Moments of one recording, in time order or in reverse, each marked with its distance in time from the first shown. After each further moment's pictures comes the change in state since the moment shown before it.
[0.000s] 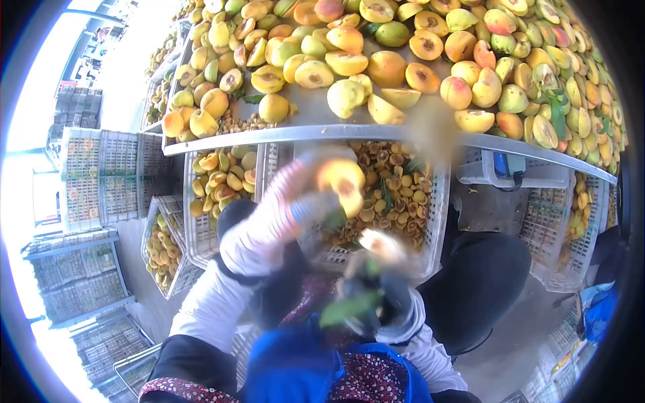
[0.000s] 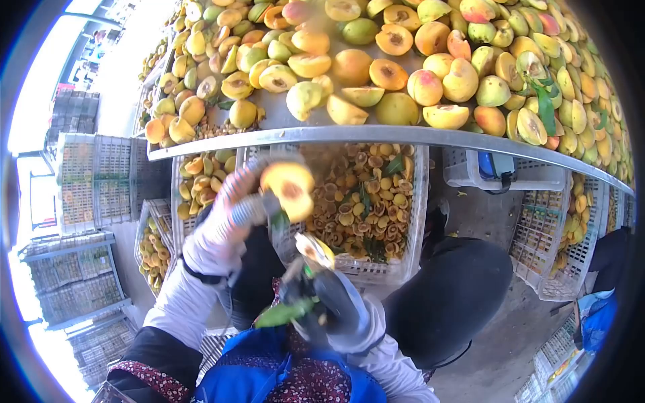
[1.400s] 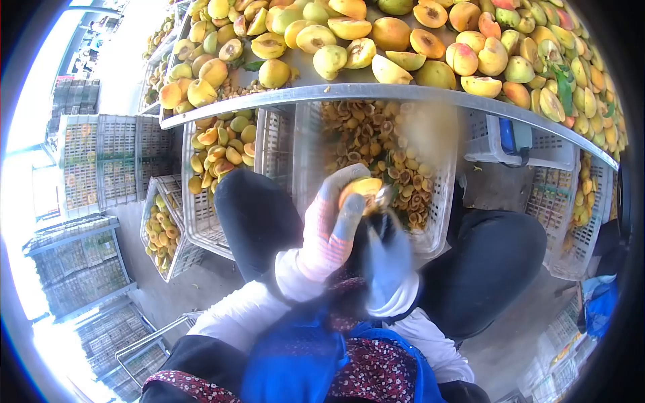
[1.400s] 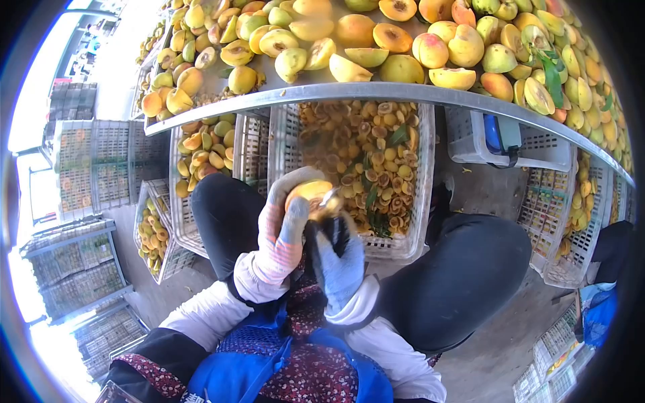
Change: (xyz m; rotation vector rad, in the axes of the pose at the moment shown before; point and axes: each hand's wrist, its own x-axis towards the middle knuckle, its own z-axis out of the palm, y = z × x) left_hand -0.047 -0.089 0.062 0.111 0.378 0.359; right_hand 0.012 0.028 -0.001 -0.343 0.531 -0.161
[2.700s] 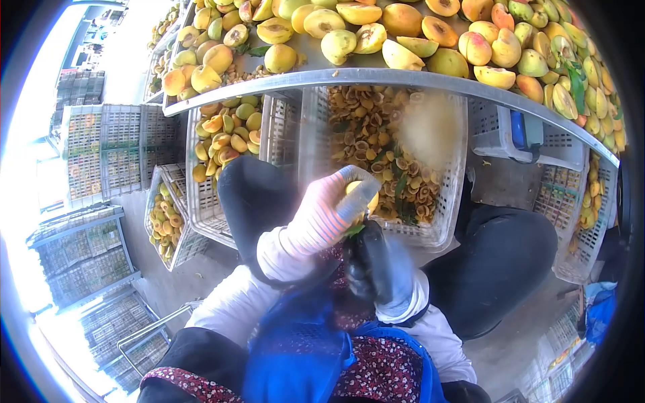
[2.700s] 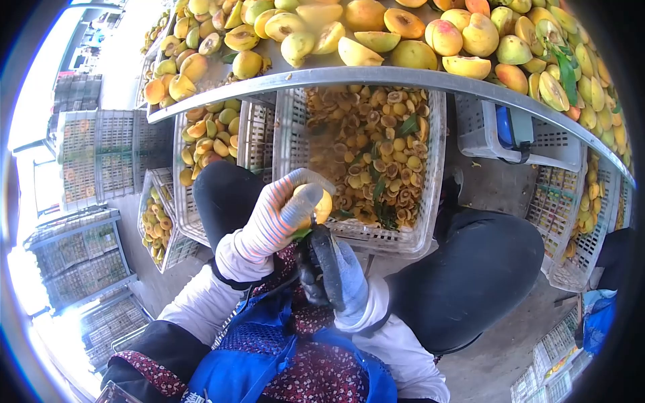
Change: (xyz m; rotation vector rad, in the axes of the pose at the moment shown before) left_hand 0.014 0.010 -0.029 -0.049 -0.331 -0.611; right_hand -0.012 0.010 -0.026 0.454 -0.416 0.754
